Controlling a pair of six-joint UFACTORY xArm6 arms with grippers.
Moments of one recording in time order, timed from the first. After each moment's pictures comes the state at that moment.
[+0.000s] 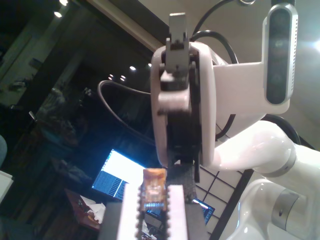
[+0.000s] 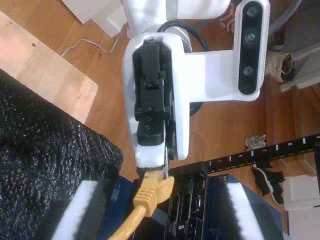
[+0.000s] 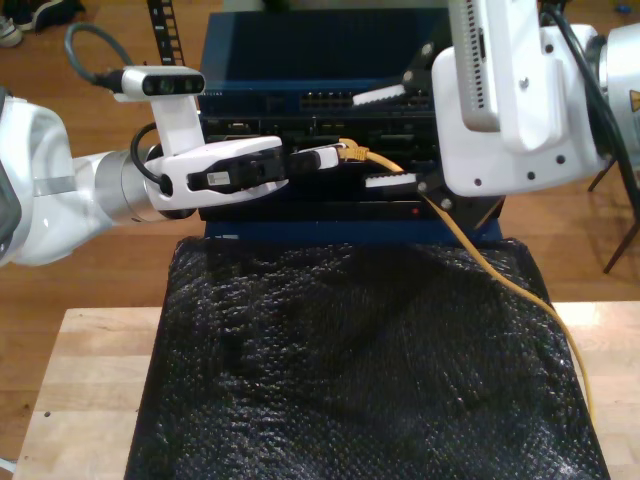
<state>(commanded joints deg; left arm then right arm) 8.9 4.8 -54.5 -91.5 124.2 -267.7 18.7 -40.7 -45.8 54.8 52.2 -125.7</state>
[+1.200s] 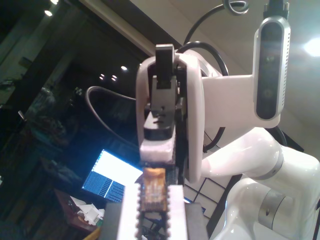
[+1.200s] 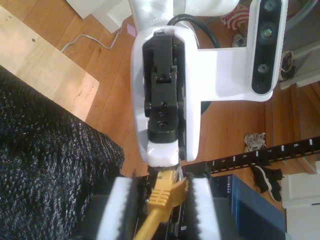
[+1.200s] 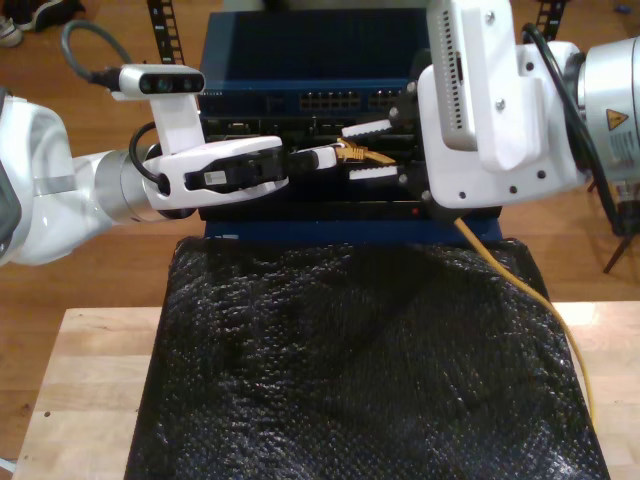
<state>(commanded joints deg) 8.9 4.8 -54.5 -91.4 125.2 -268.6 21.3 -40.7 -44.2 54.2 48.5 -125.8</state>
